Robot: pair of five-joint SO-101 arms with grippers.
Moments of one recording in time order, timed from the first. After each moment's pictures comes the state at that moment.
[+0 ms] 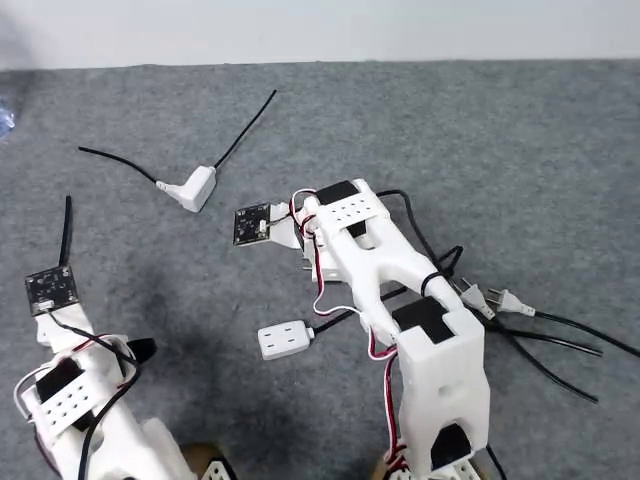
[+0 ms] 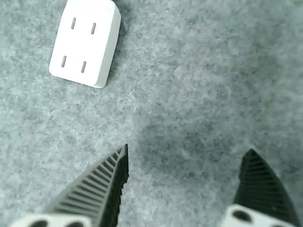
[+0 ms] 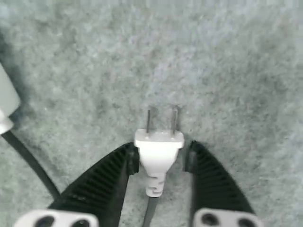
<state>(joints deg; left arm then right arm) -45.8 -48.3 79.2 51.9 -13.1 -25.9 30.2 -4.5 67.1 64.9</state>
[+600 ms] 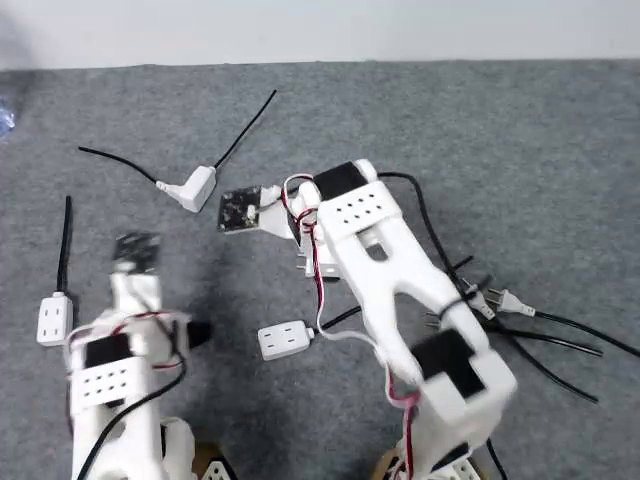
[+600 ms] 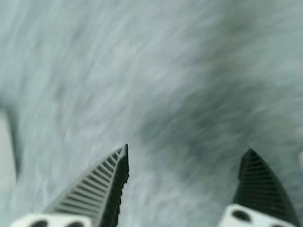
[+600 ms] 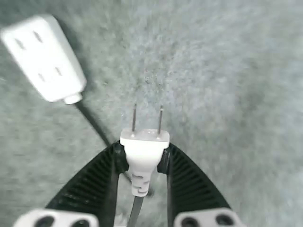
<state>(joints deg) -19.6 -49.1 76.2 52.1 -13.0 -29.7 9.0 -5.5 85.5 57.5</state>
